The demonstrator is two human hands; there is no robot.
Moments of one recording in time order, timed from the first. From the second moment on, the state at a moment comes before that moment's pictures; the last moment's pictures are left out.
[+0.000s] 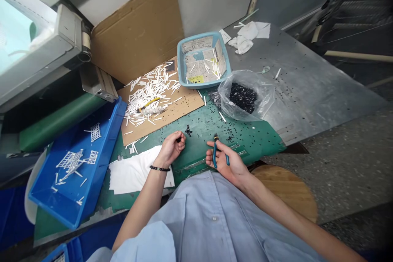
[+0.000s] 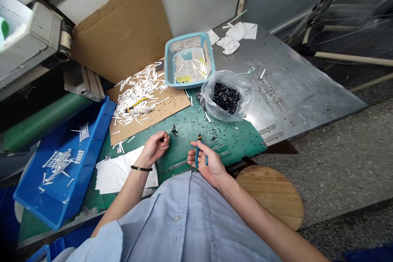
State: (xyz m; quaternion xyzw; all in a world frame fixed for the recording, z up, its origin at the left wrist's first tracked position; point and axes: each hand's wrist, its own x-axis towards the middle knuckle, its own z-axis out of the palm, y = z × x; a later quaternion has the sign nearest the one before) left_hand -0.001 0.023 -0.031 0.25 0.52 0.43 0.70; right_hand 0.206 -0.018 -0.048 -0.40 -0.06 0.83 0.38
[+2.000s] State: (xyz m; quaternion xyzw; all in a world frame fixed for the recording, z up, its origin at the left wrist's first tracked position) left_hand 0.006 0.002 -0.019 0.42 0.62 0.28 0.60; right_hand 0.206 -0.023 -0.035 -0.48 -0.86 0.18 0.05
